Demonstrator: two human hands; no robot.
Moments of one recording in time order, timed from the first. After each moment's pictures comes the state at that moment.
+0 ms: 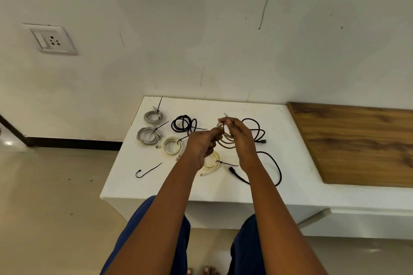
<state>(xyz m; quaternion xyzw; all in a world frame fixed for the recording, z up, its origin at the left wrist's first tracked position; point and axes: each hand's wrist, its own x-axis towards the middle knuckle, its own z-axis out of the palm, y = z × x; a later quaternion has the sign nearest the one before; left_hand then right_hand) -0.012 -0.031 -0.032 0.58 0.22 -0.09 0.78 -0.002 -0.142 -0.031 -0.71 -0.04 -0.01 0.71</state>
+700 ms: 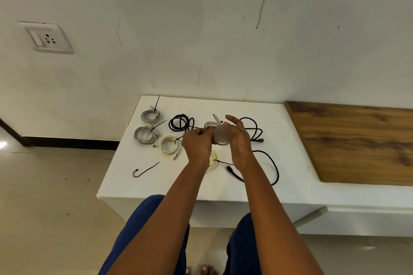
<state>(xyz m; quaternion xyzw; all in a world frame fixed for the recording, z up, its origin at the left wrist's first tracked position) -0.015 -0.050 -0.036 0.66 0.28 0.11 0.69 -0.003 -0.135 -0.025 -0.61 0.08 0.04 0.79</state>
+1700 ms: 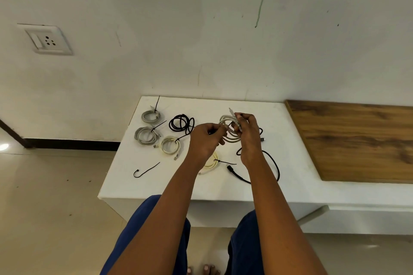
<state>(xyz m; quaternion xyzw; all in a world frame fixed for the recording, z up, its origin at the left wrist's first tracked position) -0.020 -0.044 -0.024 0.74 0.09 0.03 0.66 0.004 -0.148 -0.020 -0.62 0.09 -0.04 0.78</state>
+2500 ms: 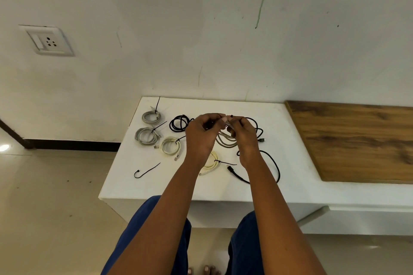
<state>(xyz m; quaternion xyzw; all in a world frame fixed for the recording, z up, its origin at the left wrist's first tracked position) -0.026 -0.043 -0.009 0.68 0.08 0.14 0.72 0.002 -0.144 -0.019 -0.64 0.07 0.00 0.77</state>
